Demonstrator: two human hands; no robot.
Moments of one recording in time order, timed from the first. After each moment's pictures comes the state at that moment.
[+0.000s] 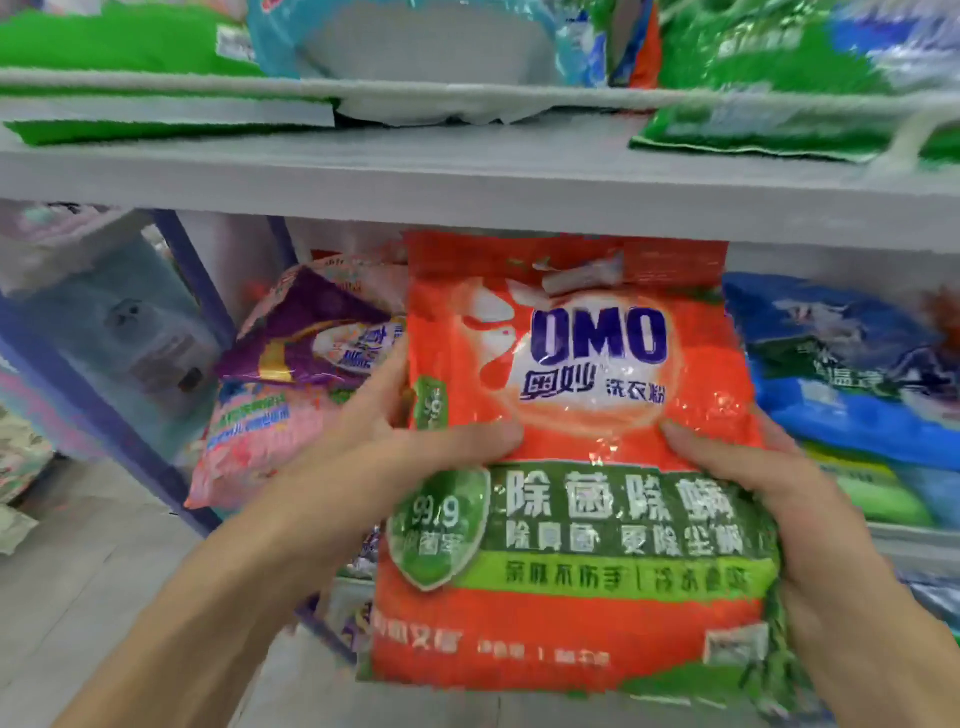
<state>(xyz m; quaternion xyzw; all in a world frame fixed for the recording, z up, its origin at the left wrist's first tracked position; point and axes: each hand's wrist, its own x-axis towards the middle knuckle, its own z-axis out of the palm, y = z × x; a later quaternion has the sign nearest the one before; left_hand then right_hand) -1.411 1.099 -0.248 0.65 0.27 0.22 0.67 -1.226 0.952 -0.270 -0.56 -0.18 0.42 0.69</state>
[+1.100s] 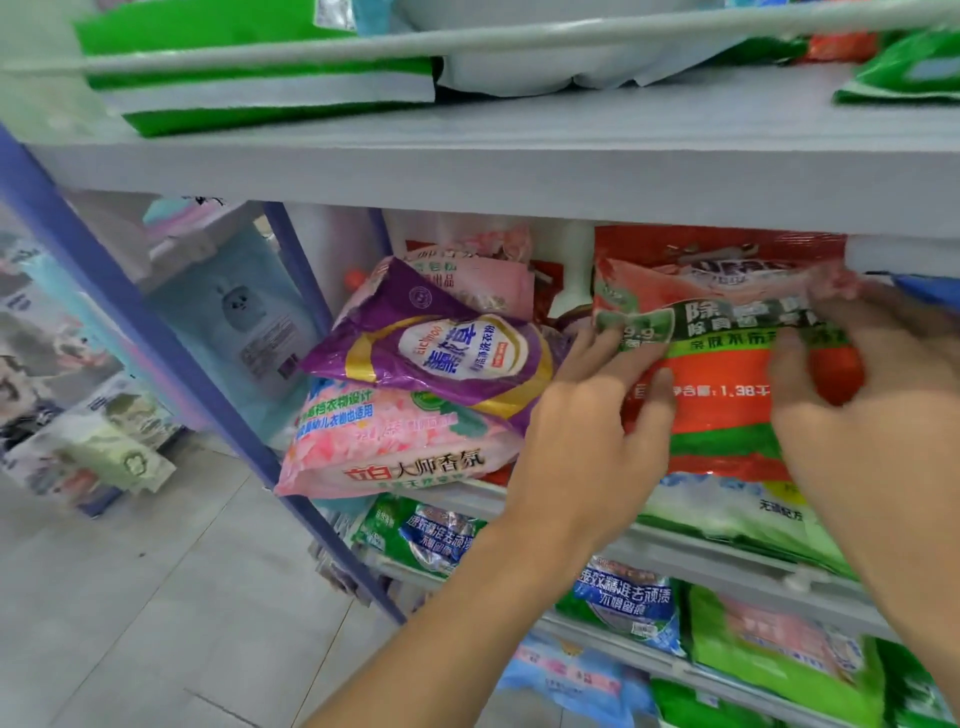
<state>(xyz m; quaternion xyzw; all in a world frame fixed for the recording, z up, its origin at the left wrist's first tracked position) -1.320 1.121 -0.309 0.82 0.35 0.34 0.29 -1.187 1.034 -0.290 -0.83 -0.38 -0.16 0.39</state>
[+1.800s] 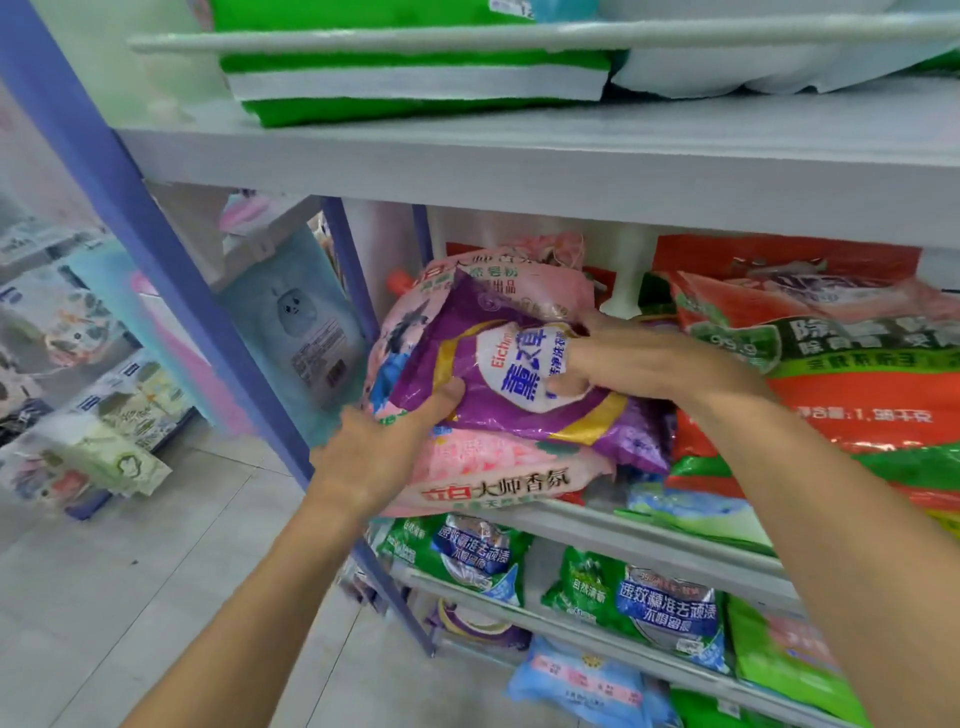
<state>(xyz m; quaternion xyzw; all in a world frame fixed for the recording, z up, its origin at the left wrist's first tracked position) -1.486 1.229 -0.314 0.56 0.70 0.19 0.41 -1.265 1.197 -0.261 -0.79 -0.52 0.30 0.12</state>
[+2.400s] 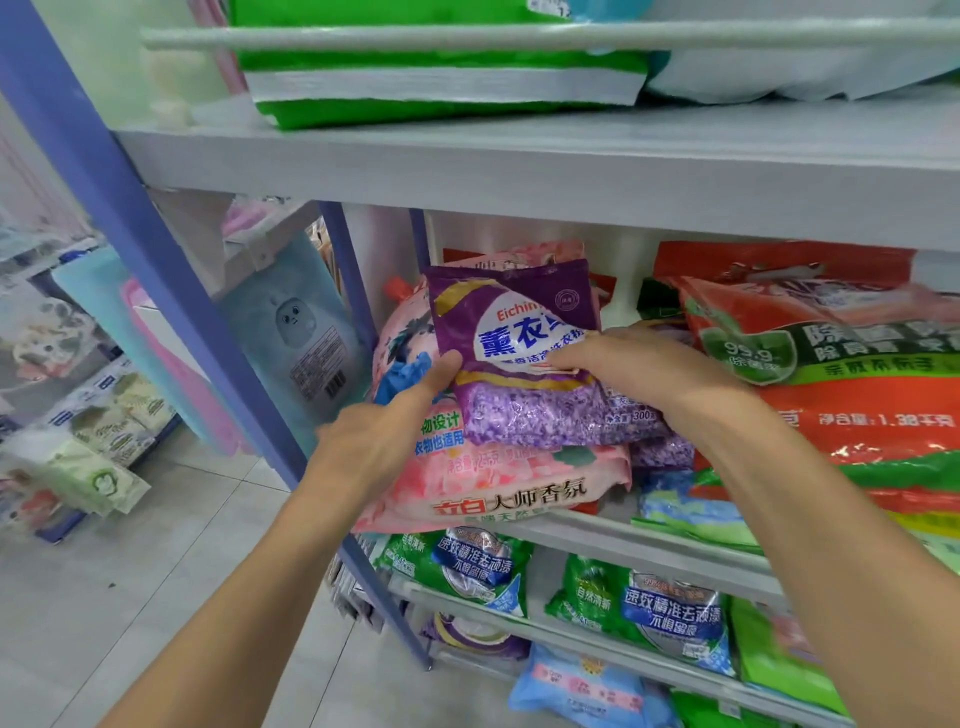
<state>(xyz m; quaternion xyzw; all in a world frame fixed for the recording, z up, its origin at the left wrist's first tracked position) -1.495 1.242 -0.295 0.57 0.65 0.11 0.49 -1.273 1.196 -0.278 -0.79 -0.37 0.38 0.31</state>
